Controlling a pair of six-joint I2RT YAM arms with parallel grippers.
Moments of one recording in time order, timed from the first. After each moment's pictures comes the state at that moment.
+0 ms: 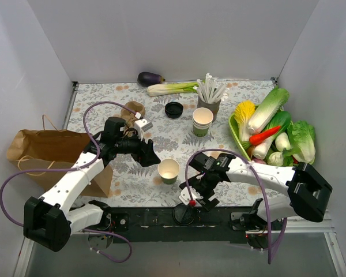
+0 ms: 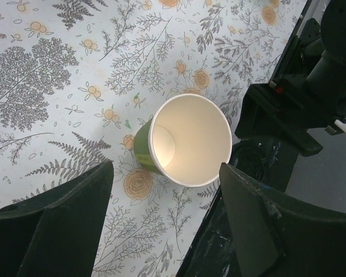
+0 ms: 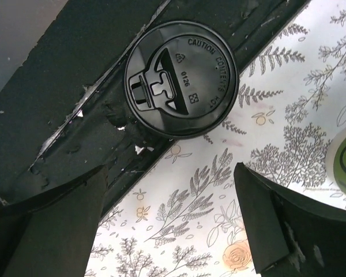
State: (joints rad) left arm -0.39 1.11 0.83 -0.44 0.74 0.05; right arm 1.02 1.34 0.79 -0.81 -0.69 -1.26
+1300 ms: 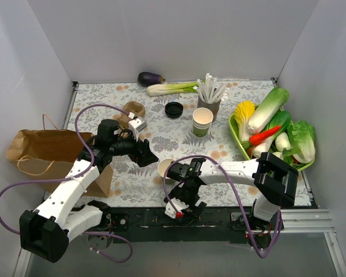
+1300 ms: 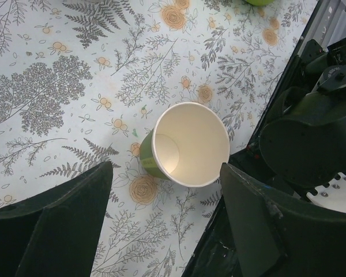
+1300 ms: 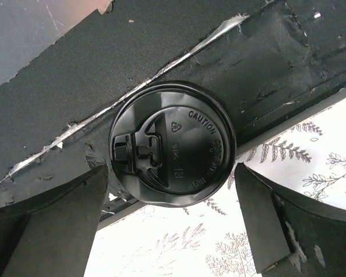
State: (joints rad) left arm -0.37 1.01 0.79 -0.40 0.72 0.01; right arm 1.22 1.64 0.99 -0.84 -0.64 -1.36
